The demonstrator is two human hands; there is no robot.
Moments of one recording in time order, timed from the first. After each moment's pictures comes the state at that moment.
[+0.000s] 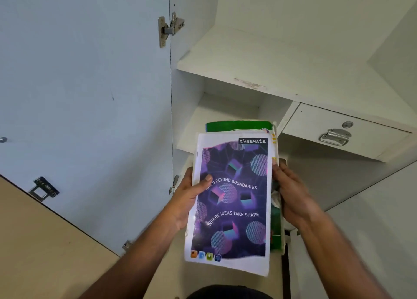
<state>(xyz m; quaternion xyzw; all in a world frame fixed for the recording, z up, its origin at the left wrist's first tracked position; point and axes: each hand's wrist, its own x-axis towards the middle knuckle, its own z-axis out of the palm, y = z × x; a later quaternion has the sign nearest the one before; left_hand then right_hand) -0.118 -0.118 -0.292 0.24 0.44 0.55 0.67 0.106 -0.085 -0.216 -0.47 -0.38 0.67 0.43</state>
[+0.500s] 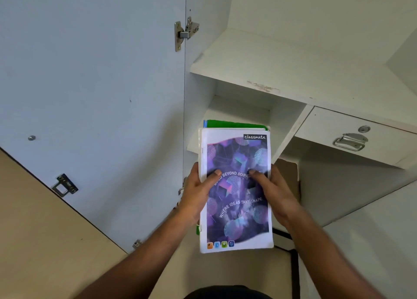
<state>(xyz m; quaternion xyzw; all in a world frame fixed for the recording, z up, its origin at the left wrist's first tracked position) -0.120 -0.110 -0.288 0.30 0.51 0.59 0.55 0.070 -0.067 -0.252 -0.55 -0.49 0.57 0.37</state>
